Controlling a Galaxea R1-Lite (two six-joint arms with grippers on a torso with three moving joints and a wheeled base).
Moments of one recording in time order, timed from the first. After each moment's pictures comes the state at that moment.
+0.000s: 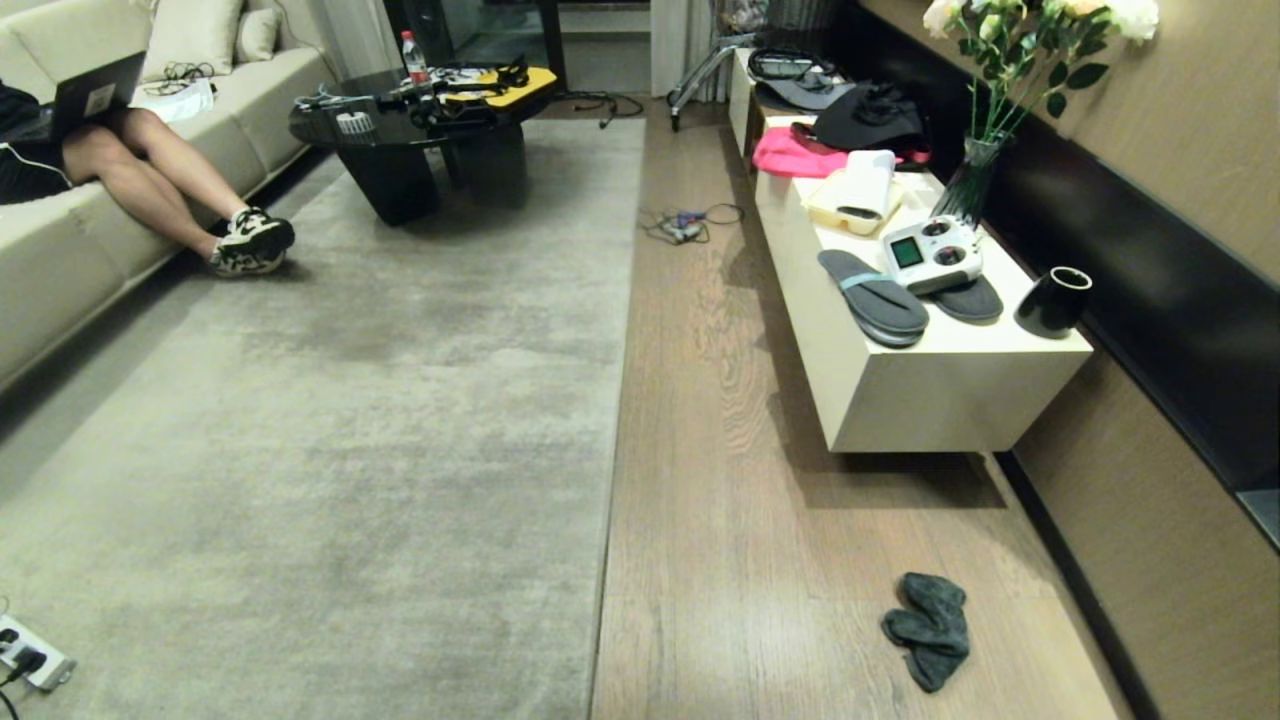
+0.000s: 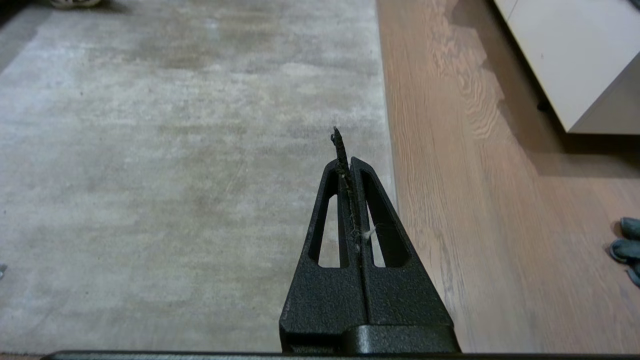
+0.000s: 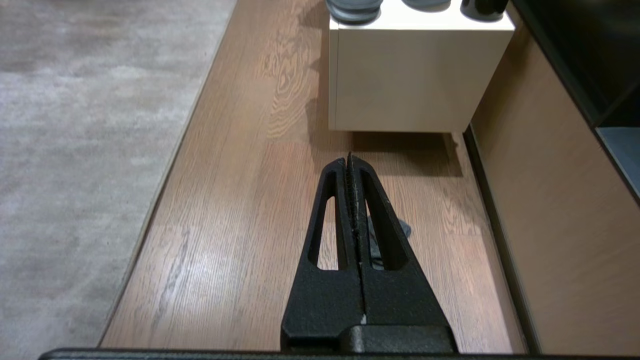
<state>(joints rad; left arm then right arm) -0.01 0.00 0.00 0.00 0.01 -0.03 0.00 0.00 0.00 -0.01 0.01 -0.02</state>
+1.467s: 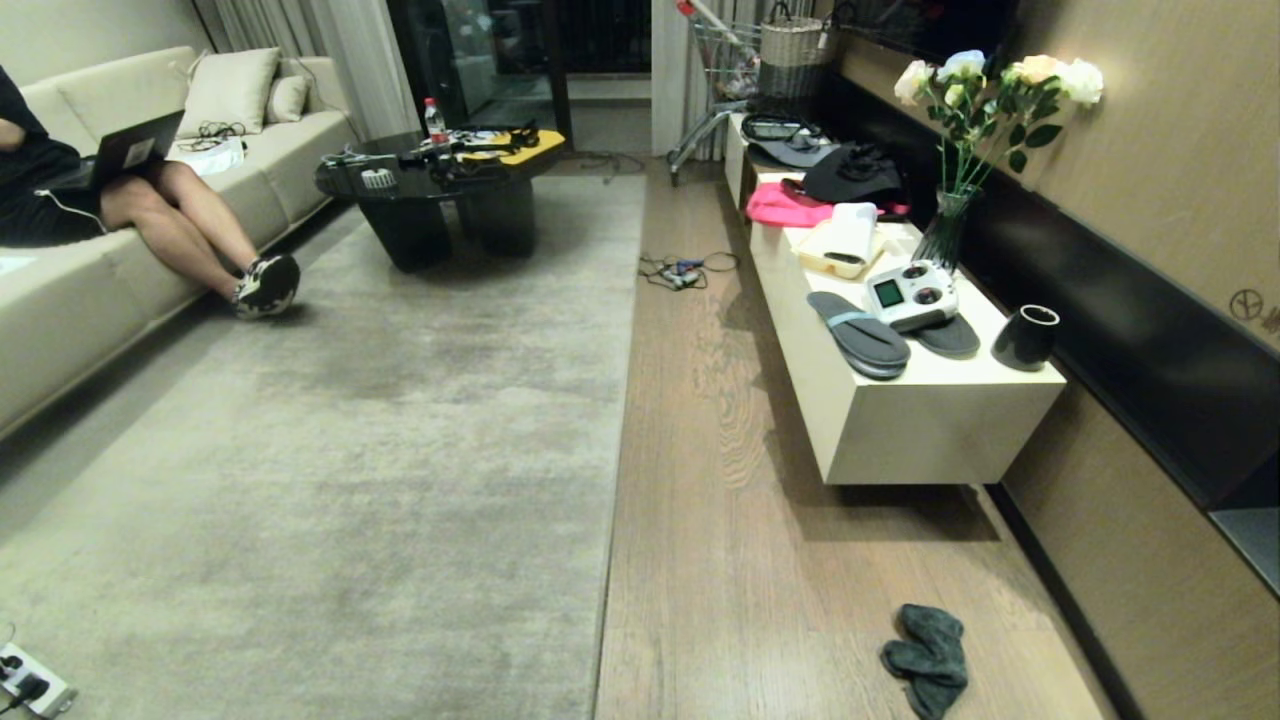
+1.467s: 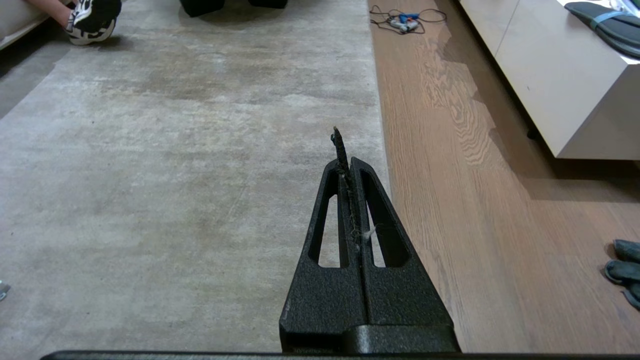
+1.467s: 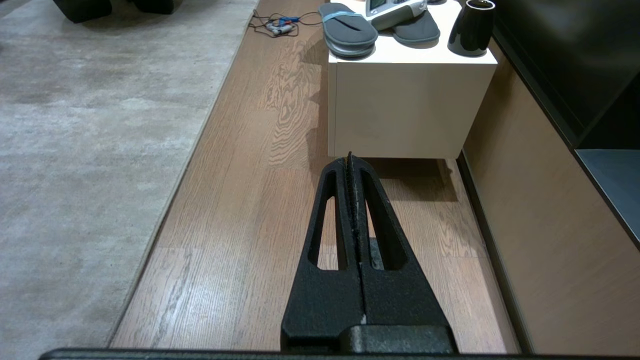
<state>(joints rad) -0.01 0.00 0.00 0.00 0.01 -0.03 0.00 0.00 0.00 -0.01 0.01 -0.02</state>
